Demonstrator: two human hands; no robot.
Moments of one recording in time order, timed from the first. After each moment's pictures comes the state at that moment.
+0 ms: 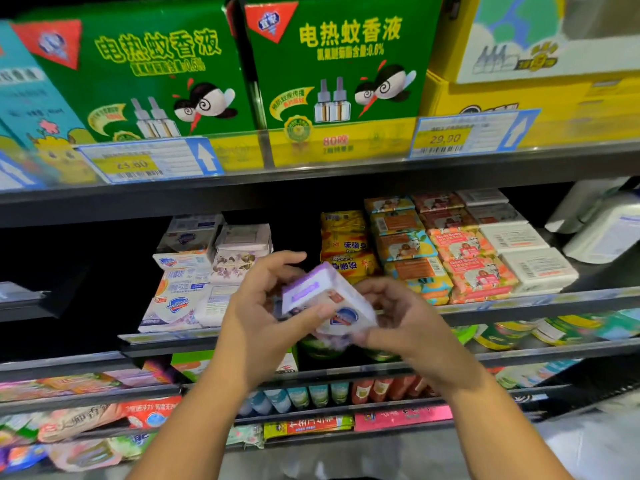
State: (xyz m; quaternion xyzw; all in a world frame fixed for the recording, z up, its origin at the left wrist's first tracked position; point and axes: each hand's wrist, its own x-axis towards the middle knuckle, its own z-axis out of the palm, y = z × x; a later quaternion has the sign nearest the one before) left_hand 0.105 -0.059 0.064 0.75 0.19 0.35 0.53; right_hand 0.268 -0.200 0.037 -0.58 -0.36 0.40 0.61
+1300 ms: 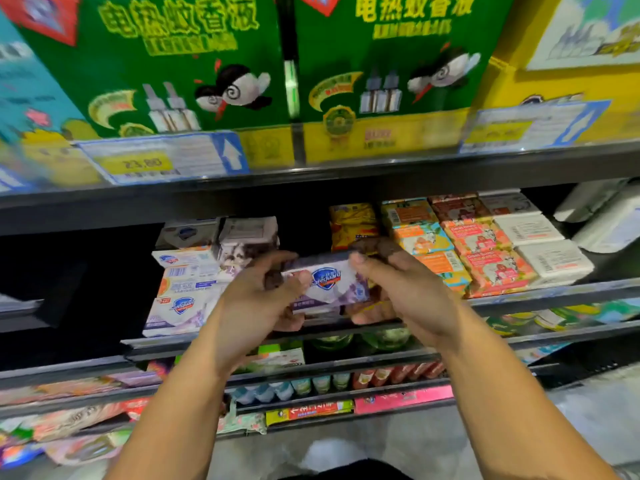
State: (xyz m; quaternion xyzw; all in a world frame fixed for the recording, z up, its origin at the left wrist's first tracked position) left_hand 0.103 -0.008 0.068 0.67 0.34 0.17 0.64; right_hand 0.262 -0.143 0.072 -0.62 -0.24 0.46 0.59
